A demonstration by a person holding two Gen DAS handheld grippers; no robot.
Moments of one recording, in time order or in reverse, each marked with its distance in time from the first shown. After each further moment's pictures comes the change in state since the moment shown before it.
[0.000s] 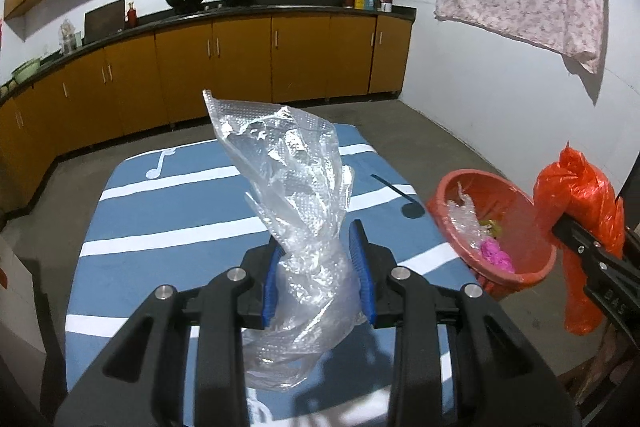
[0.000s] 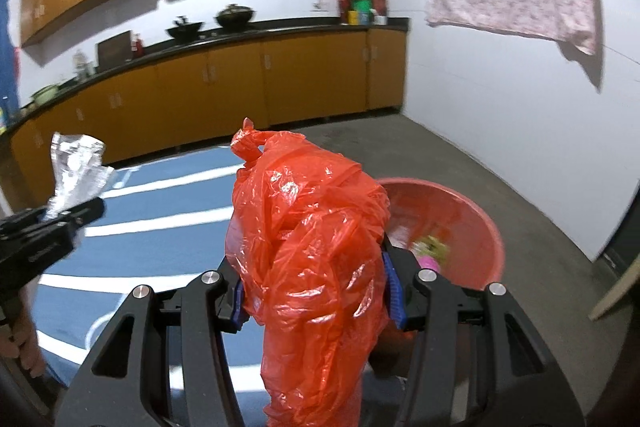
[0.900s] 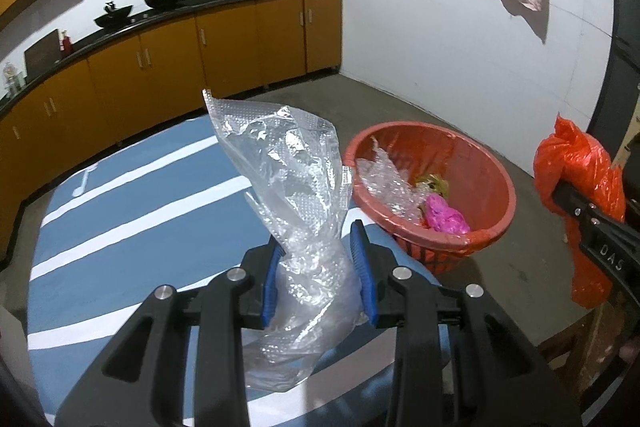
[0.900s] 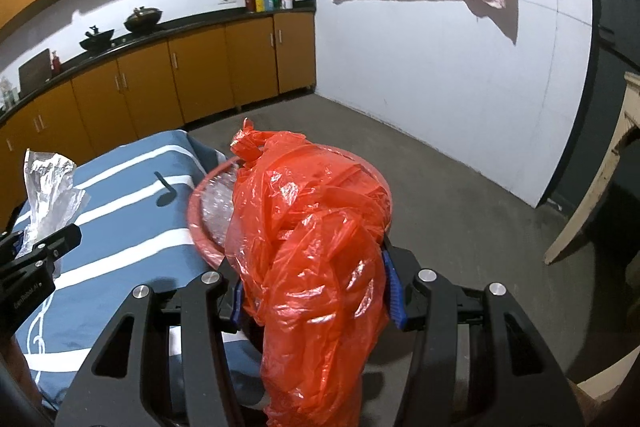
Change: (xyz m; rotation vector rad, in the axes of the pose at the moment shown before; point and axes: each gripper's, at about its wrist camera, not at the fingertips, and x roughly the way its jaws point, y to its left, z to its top) left arm 0.038 -0.108 -0.031 0.183 0.063 -0.148; right arm 0.001 -0.081 -0.042 0.160 0.042 -0.250
